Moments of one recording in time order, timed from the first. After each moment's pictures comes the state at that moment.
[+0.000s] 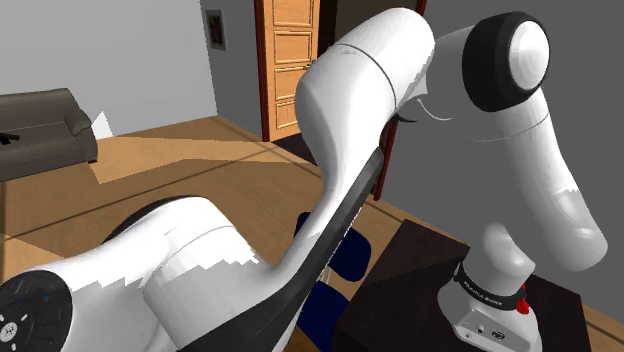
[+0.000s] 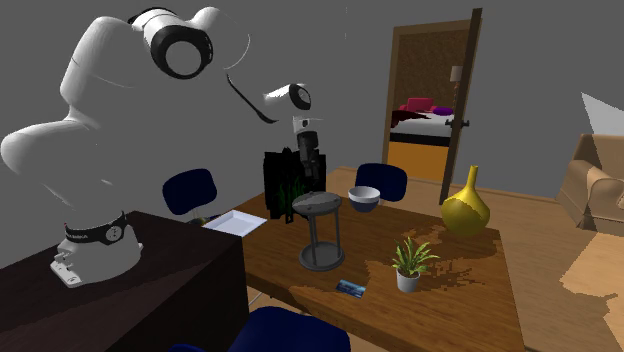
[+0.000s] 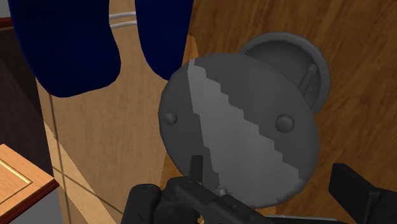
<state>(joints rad) 0.41 0.63 0.75 -1.70 -0.90 1.78 1.37</state>
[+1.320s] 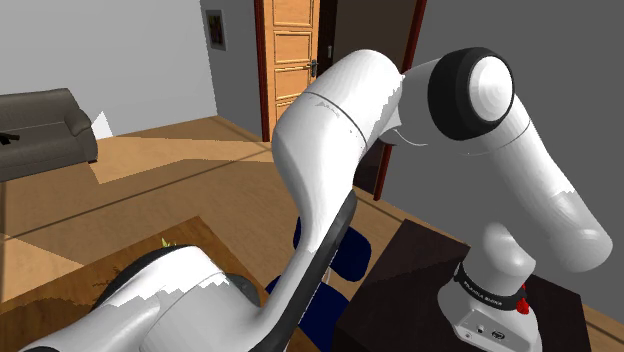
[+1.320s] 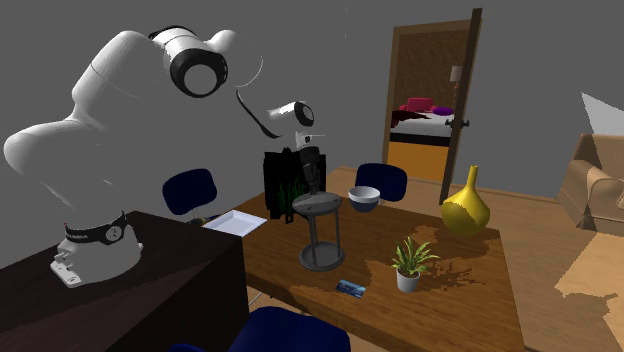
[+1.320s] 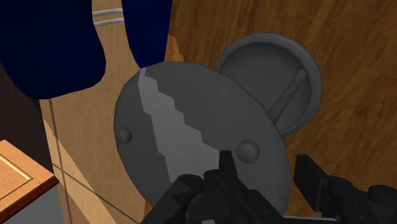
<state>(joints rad) 0.49 0.76 0.69 -1.62 -0.98 1.80 1.42</state>
